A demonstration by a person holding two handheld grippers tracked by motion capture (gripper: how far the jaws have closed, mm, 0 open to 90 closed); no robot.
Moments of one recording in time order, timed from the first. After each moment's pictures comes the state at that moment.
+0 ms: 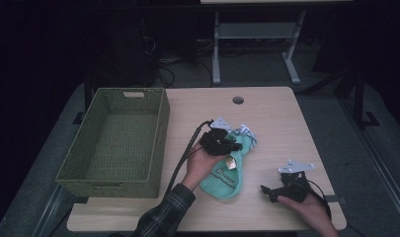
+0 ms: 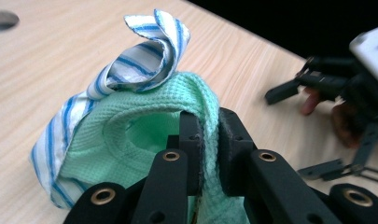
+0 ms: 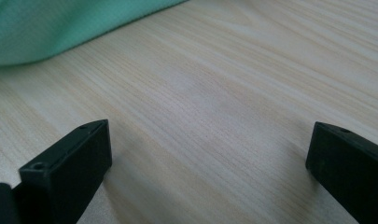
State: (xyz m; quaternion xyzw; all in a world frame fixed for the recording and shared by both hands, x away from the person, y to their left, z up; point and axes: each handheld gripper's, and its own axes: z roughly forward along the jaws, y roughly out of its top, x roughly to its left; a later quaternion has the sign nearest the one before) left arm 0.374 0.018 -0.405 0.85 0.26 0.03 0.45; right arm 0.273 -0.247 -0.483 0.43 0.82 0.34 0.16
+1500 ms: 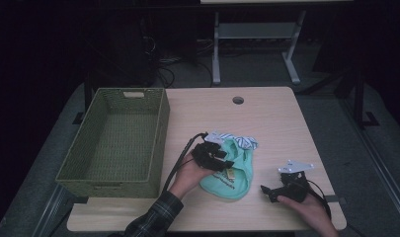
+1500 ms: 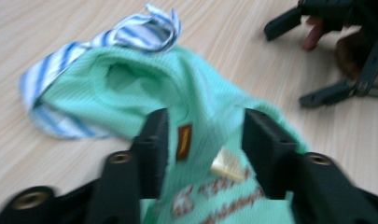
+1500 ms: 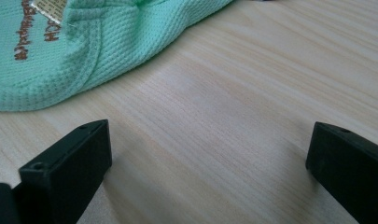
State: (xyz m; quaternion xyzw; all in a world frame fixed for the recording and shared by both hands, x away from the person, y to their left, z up) left arm 0.350 0.046 -0.424 0.88 0.24 0.02 0.40; right arm 0.273 -0.246 -0.483 0.42 0.82 0.34 0.16
